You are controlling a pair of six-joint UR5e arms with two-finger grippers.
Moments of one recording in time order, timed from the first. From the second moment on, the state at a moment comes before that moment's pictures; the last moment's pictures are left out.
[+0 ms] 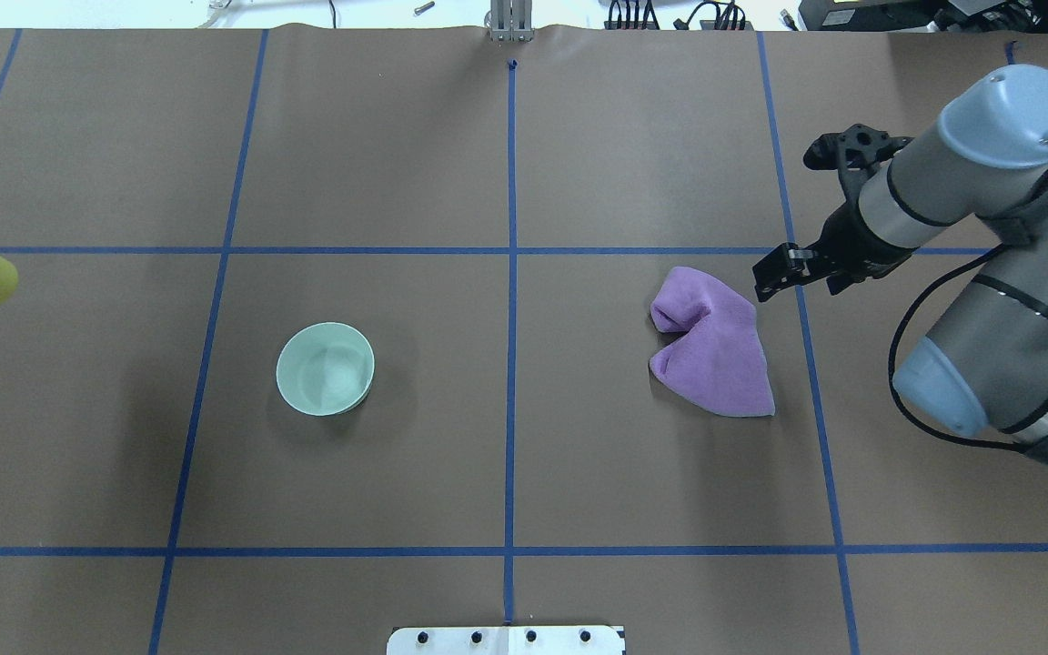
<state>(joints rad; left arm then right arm) -1.31 -1.49 -1.78 -1.97 -2.46 -0.73 0.83 -1.30 1.81 -1.37 2.18 0.82</state>
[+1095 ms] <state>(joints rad) -1.56 -1.53 -1.63 -1.71 -2.36 -0.14 0.68 -1.18 1.64 -1.22 2.07 0.97</state>
